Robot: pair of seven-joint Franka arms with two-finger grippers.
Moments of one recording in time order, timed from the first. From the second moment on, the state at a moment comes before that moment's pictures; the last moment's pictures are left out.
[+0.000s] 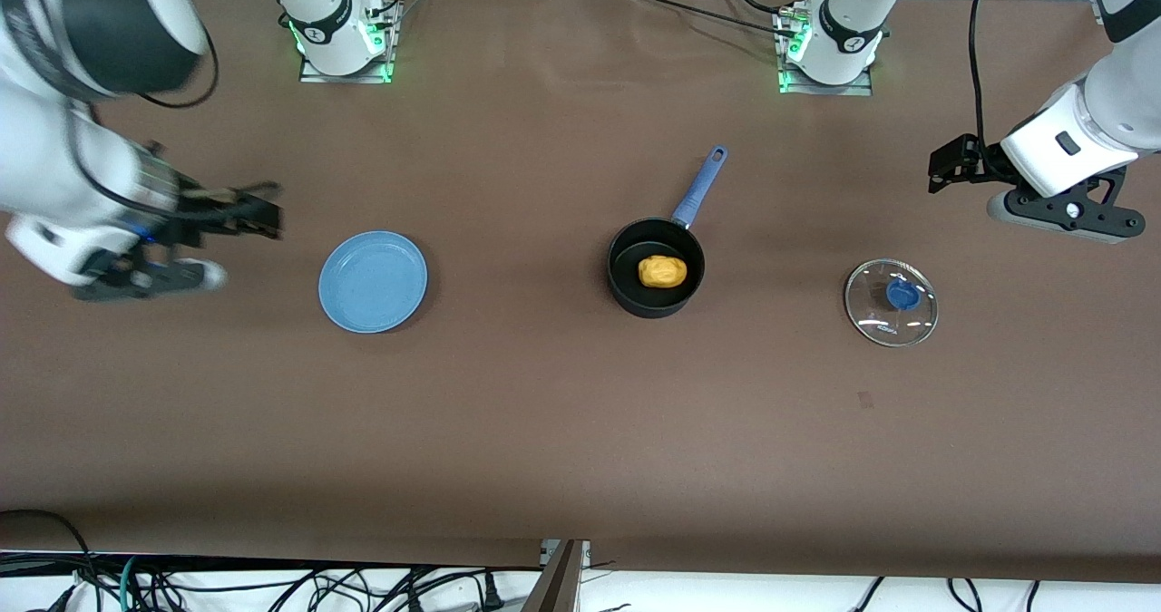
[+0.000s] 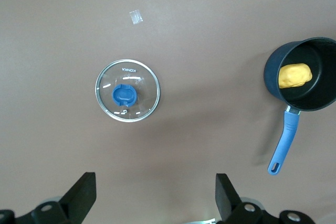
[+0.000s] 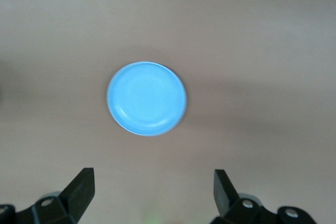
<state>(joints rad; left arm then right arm) 0.29 0.06 -0.40 -1.60 0.03 1.51 0.09 0.03 0.28 0.16 -1.28 -0.06 1.41 0.07</state>
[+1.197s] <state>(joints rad) -0.01 -0.03 -0.03 -1.77 0.03 1.68 0.03 -0.07 0.09 0.12 -1.42 -0.07 1.36 -0.01</state>
